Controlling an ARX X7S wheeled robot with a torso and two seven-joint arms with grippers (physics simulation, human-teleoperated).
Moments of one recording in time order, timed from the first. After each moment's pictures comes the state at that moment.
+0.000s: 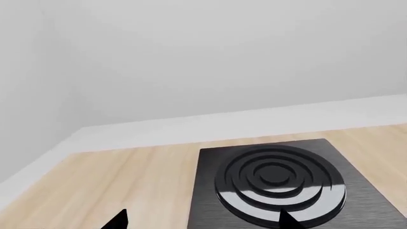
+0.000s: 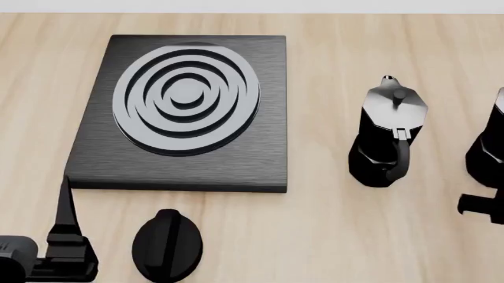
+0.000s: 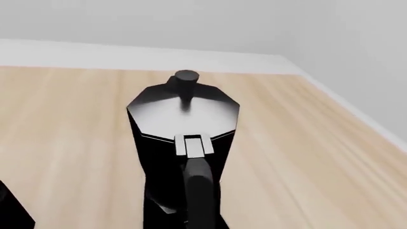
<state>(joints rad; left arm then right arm) -0.20 -0.41 0.27 0.85 -0.34 -0.71 -0.58 0.63 0.61 -0.04 0.45 0.43 0.26 0.04</state>
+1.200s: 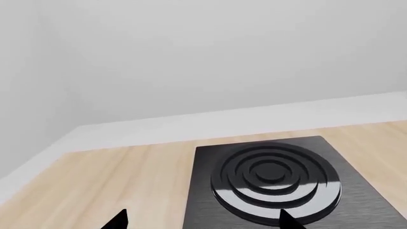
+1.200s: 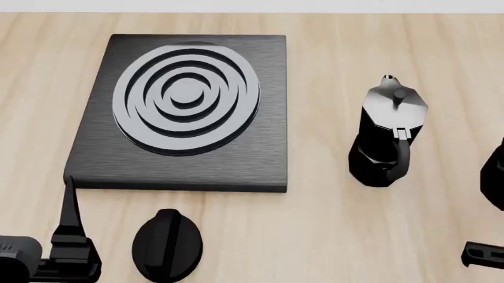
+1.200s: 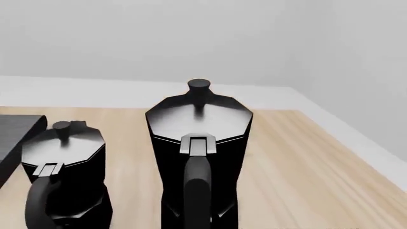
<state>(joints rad) -0.21 -0.42 0.28 0.83 -0.36 -0.70 -0.59 0.09 0.71 0.26 -0.35 0.67 0.43 0.23</state>
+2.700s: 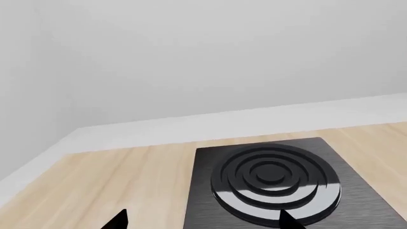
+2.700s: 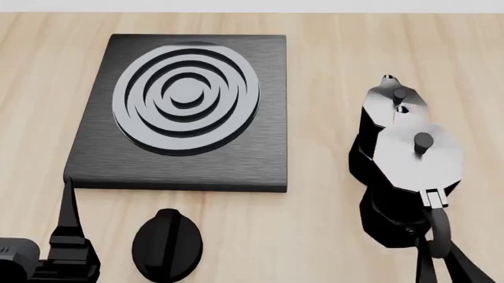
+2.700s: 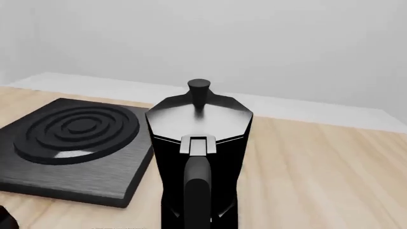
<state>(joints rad) -0.21 -0.44 0.29 0.84 -0.37 -0.69 -0.61 -0.20 0.65 0.19 -0.74 0.63 0.37 0.20</state>
